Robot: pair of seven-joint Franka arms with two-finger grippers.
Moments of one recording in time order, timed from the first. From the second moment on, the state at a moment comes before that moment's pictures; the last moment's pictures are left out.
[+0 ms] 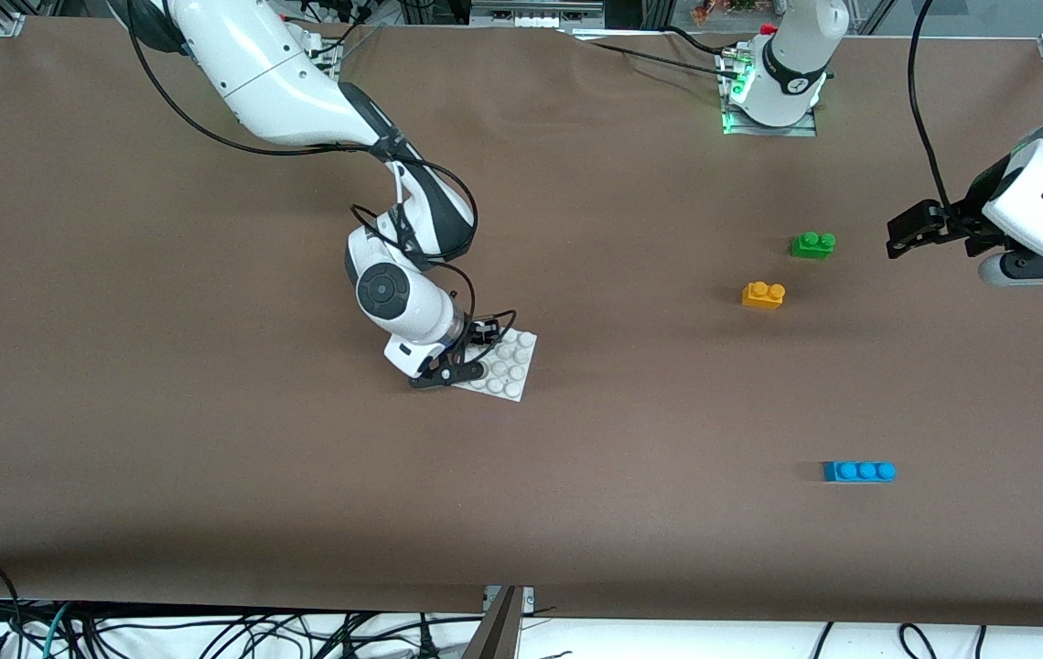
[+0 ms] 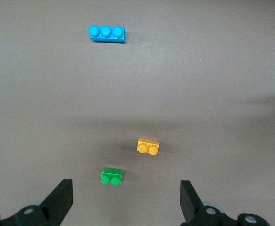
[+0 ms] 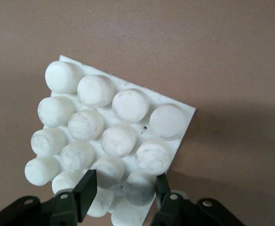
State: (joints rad) left arm 0.01 0.07 -0.09 -1.57 0.00 1.57 -0.13; right arm 0.48 0.80 0.15 -1.54 0.16 2.40 0.30
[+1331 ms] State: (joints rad) left arm 0.01 0.07 -0.09 -1.57 0.00 1.57 -0.13; right arm 0.59 0.87 0.15 -1.43 0.13 2.42 0.32
